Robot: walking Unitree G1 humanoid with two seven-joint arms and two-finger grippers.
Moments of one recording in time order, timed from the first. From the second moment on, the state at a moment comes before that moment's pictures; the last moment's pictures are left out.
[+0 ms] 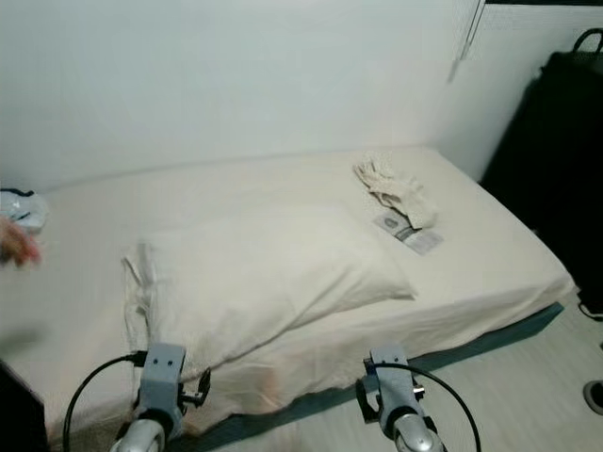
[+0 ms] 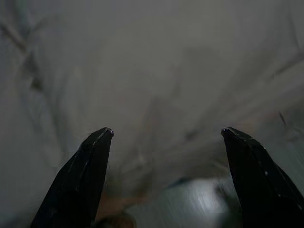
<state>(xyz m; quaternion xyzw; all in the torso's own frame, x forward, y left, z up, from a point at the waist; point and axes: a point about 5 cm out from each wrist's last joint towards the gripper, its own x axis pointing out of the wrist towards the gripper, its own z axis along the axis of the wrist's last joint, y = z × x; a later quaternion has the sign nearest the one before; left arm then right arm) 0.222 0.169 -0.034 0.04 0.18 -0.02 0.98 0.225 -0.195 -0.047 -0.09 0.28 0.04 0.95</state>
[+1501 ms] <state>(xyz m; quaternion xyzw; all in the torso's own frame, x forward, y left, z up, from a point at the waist) 0.231 0.170 -0.027 0.04 0.16 -0.01 0.99 0.228 -0.192 -0.045 -0.09 0.28 0.04 0.96</state>
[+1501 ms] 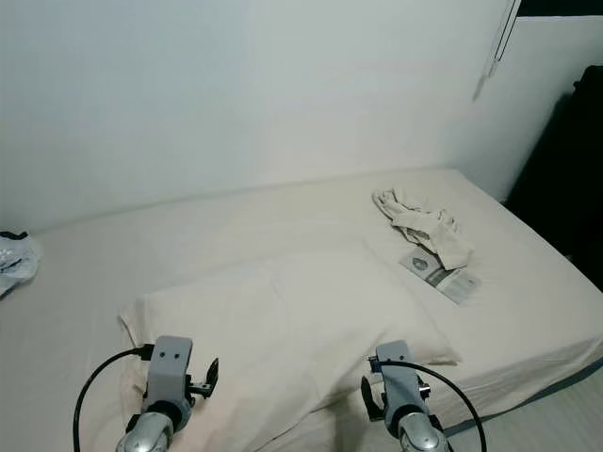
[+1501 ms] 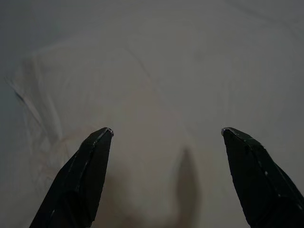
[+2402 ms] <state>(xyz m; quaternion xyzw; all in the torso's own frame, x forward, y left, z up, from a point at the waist) 0.234 0.171 -0.024 0.05 0.15 -0.02 0.99 0.221 -0.188 -0.050 -0.08 0.29 0.03 0.95</state>
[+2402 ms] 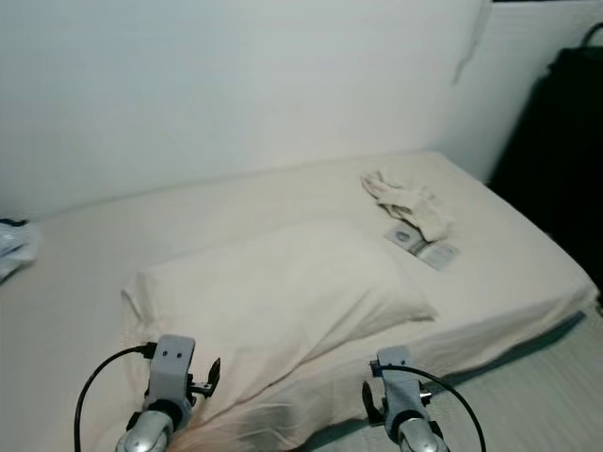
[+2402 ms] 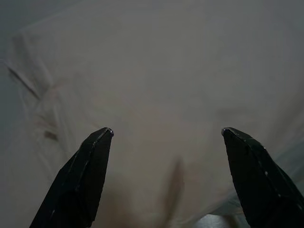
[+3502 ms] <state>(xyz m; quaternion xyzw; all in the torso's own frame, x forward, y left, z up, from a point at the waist) 0.242 0.170 -0.018 0.07 0.14 -0.02 0.99 0.226 -0.182 -0.048 -0.08 0.28 0.05 0.96</state>
